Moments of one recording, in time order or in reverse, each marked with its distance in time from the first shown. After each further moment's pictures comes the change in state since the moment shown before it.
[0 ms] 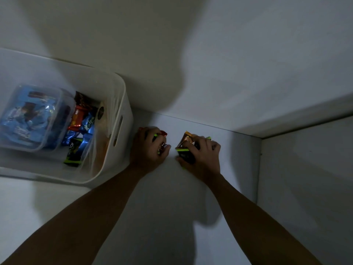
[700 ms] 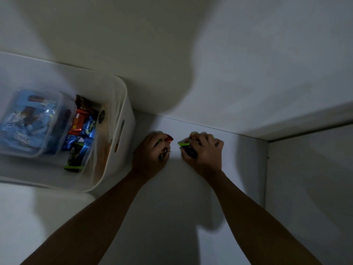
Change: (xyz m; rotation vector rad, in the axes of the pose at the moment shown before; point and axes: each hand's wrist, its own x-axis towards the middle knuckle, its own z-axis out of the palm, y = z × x) left_hand 0.002 0.004 -0.008 -0.204 0.057 0.077; right_hand 0.028 -0.004 0.016 0.030 0.213 0.043
